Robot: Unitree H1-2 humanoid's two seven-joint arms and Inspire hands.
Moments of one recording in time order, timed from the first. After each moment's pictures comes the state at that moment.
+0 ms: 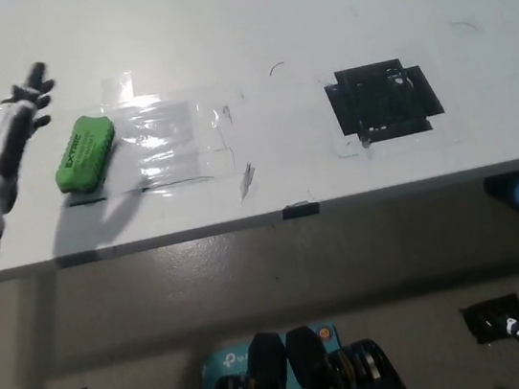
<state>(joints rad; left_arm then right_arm) -0.63 0.52 -0.18 0.10 -0.03 0.43 -0.06 0.05 -0.09 -0.15 -0.17 -0.02 0.47 -0.04</state>
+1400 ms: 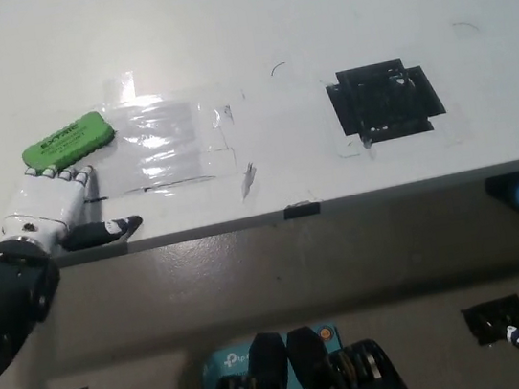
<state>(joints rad) -0.83 0.69 -1.00 0.46 0.81 0.38 -0.06 0.06 -0.09 -0.15 -0.17 -0.02 0.47 -0.04</state>
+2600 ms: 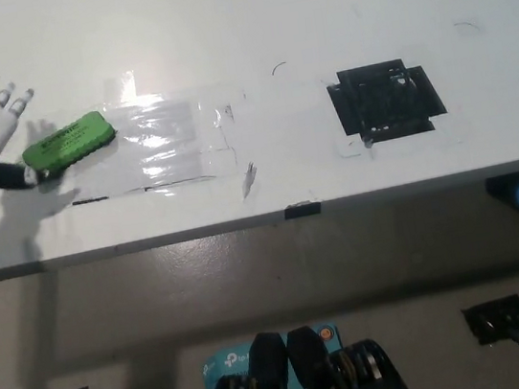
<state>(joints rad) -0.98 0.73 -0.86 0.86 1.16 -0.08 0.18 0.10 -0.11 -0.17 -0.22 -0.02 0.47 -0.04</state>
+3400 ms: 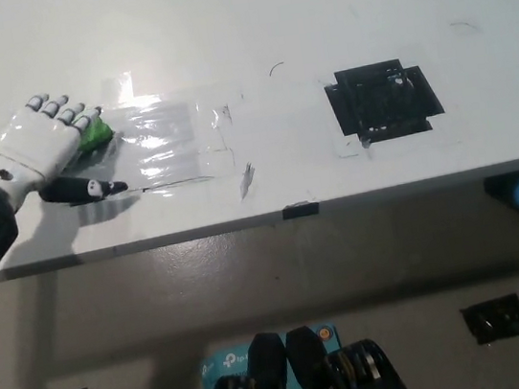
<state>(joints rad) -0.91 0.62 -0.71 0.84 1.10 -0.18 0.18 0.09 -0.10 -0.17 -0.23 -0.02 0.47 -0.04</state>
